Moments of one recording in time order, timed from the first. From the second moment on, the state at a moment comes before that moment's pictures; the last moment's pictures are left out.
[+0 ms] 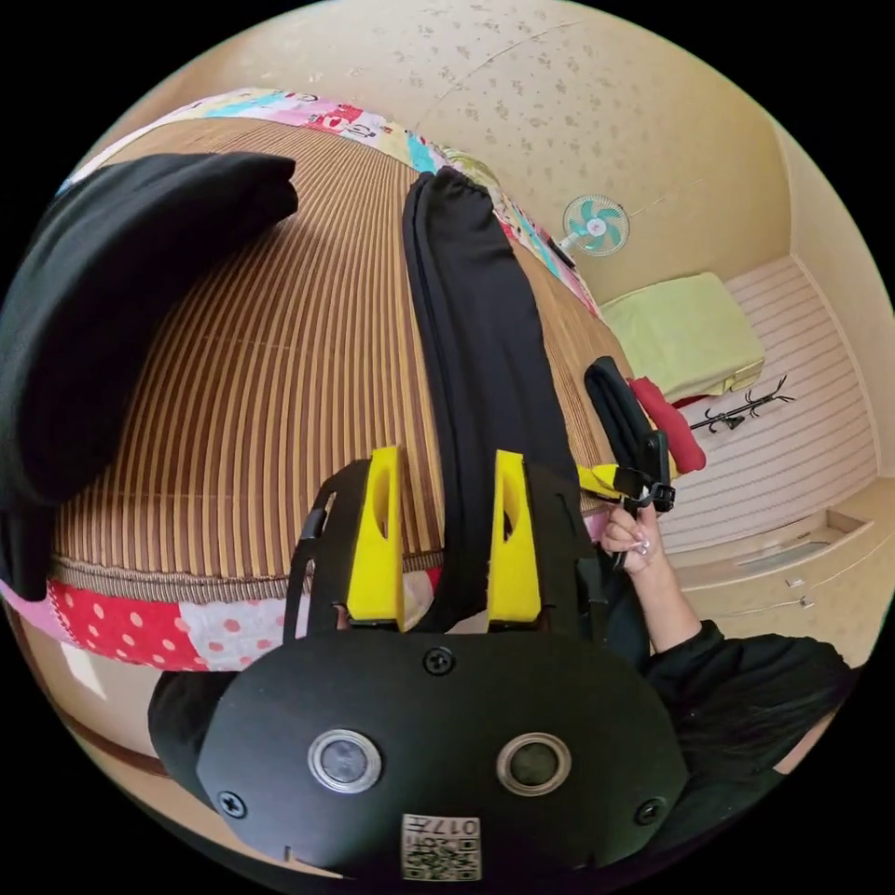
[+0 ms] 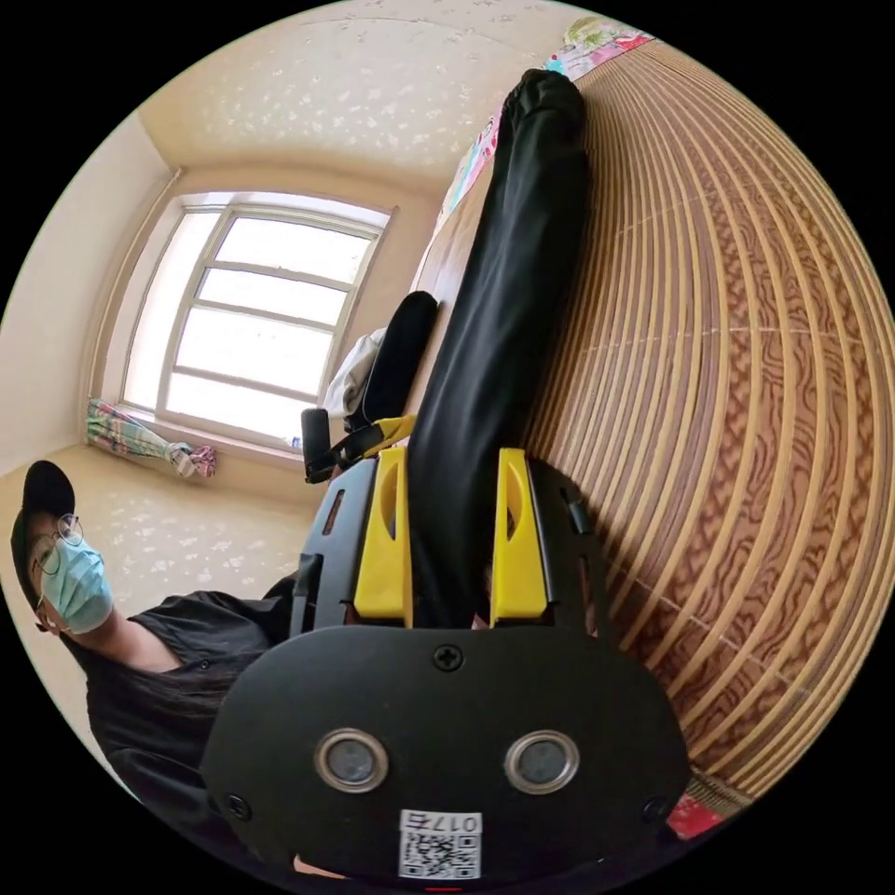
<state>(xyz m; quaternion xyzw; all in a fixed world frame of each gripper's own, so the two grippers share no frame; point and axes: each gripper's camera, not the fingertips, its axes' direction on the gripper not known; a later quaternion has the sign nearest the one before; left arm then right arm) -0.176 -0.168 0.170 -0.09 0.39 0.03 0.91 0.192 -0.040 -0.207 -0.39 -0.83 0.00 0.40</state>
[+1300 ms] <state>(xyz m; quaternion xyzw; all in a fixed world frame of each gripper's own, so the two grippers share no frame) -0.115 -0.382 -0.202 0.22 0.46 0.12 0.85 0.377 -0.463 -0.279 -0.09 -0.88 0.06 0.47</state>
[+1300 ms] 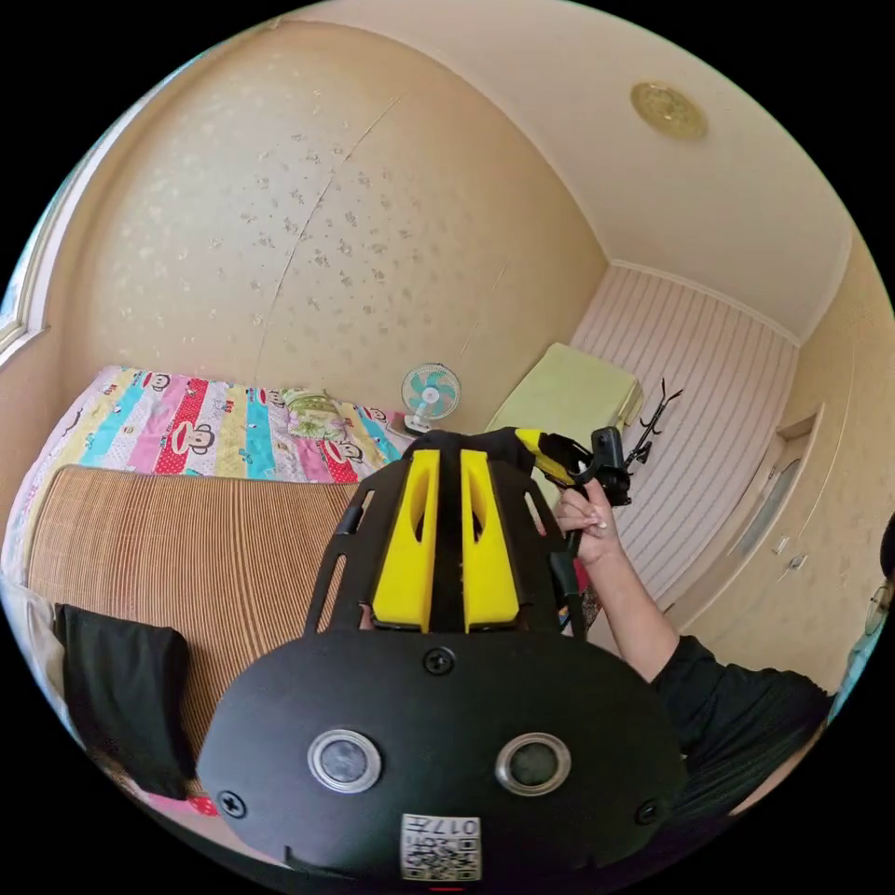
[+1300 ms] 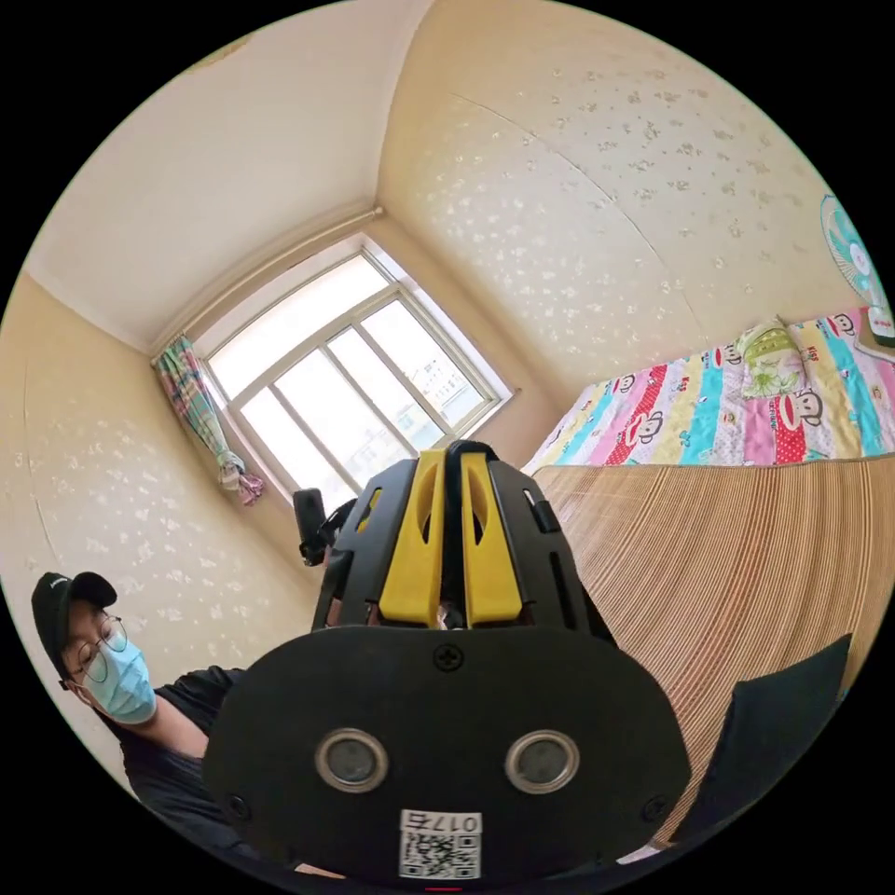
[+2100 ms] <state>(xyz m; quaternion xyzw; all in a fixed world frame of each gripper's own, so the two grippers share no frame) -0.020 -0.243 0.216 -0.23 0.51 0.00 0.83 0.168 -0.060 -0.107 -0.44 -0.79 0.09 0.41</state>
